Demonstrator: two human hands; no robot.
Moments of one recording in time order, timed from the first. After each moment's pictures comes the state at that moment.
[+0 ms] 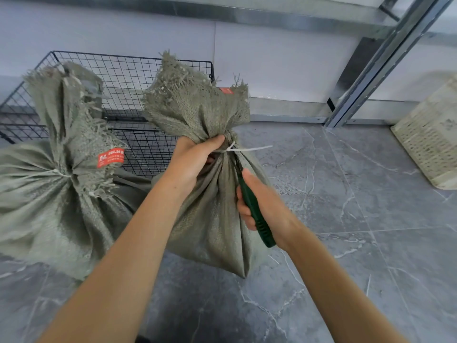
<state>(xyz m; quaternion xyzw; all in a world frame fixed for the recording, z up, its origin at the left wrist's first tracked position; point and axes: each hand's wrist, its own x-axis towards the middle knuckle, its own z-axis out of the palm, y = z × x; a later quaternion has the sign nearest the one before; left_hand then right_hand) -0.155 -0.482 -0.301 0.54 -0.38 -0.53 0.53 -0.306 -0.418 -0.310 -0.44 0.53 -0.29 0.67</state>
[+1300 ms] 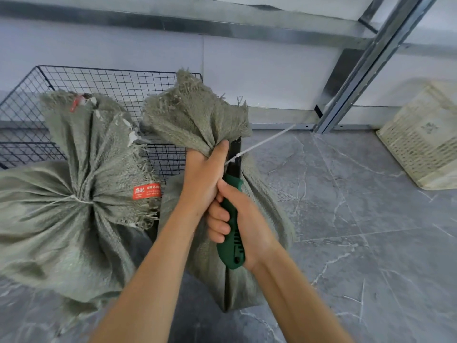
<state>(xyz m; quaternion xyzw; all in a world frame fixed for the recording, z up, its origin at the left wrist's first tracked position) -0.192 -0.464 -0.276 0.55 -0.40 -0.45 0.58 -0.265 -0.406 -0.286 -0.23 0.33 -0.43 0.81</state>
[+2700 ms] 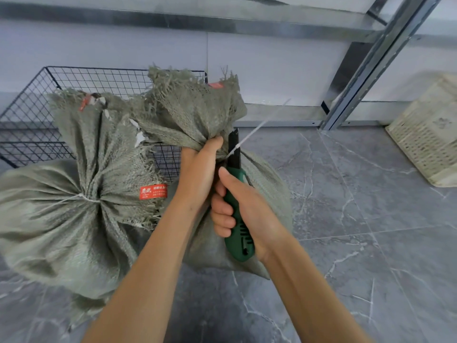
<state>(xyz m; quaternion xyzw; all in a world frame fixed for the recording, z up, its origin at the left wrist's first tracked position) -0.183 -0.462 -0.269 0.53 -0.33 -0.49 0.61 -0.266 -0.413 -0.275 -0.29 0.37 -0.39 0.79</state>
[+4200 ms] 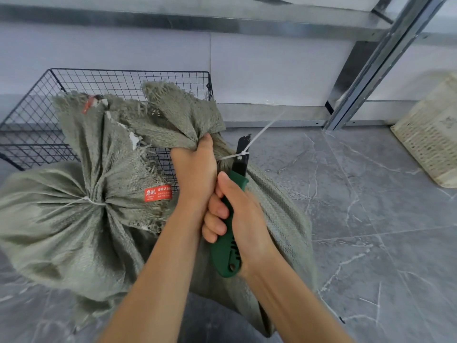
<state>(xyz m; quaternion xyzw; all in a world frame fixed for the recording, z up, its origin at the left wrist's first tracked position) -0.179 -0.475 -0.270 0.59 -0.26 -0.38 0.67 -0.236 -0.399 -0.270 -0.20 0.35 -0.51 0.76</state>
